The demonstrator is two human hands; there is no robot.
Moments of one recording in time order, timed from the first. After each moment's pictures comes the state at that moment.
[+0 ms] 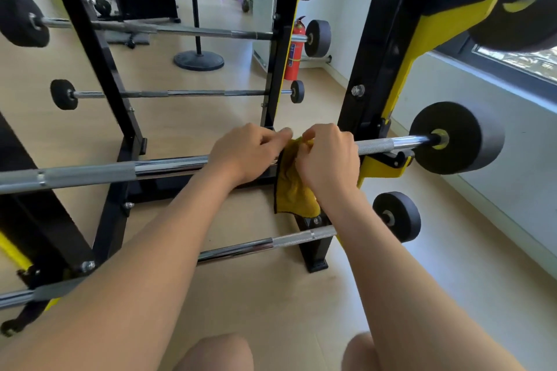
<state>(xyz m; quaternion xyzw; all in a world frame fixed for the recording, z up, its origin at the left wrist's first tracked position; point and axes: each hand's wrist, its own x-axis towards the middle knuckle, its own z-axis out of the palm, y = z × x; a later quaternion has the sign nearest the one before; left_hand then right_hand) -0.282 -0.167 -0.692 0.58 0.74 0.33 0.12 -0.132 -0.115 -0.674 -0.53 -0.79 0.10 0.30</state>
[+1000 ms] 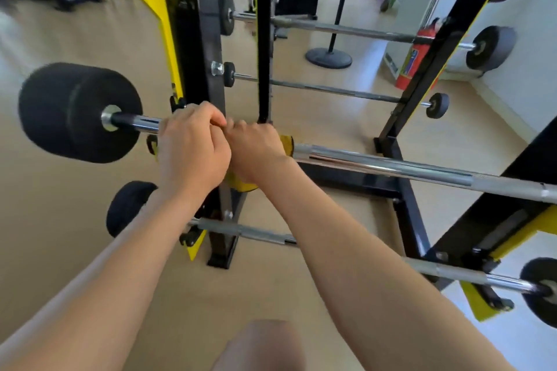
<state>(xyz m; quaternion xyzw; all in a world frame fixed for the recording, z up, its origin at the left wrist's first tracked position) -0.431 -0.417 -0.708 0.30 0.84 0.36 -0.26 -0.389 -0.303 -0.694 -0.03 -0.99 -0.08 0.11</state>
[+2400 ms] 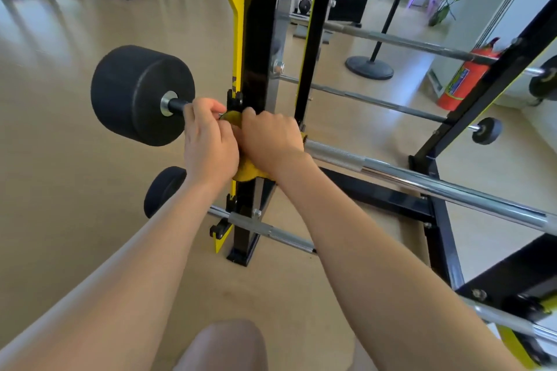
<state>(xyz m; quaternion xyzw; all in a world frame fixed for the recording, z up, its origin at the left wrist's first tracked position) -0.472 -0.451 -0.744 0.18 0.81 0.52 -0.21 -0.442 -0.341 -0.703 -0.04 -0.99 -0.06 0.13</state>
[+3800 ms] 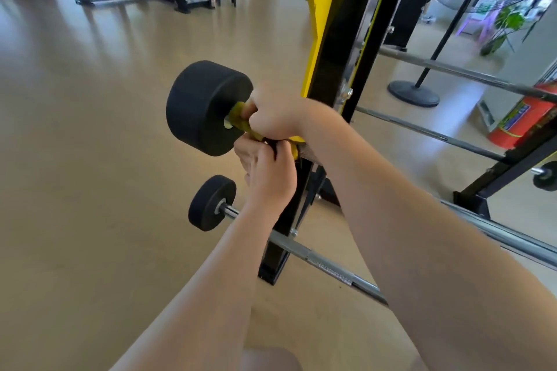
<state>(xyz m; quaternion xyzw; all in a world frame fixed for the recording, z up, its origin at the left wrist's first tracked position) -0.459 -0.446 -0.734 -0.01 0.73 0.68 -0.03 -0.524 -0.389 -0.644 0.12 -0.99 0.08 0.05</state>
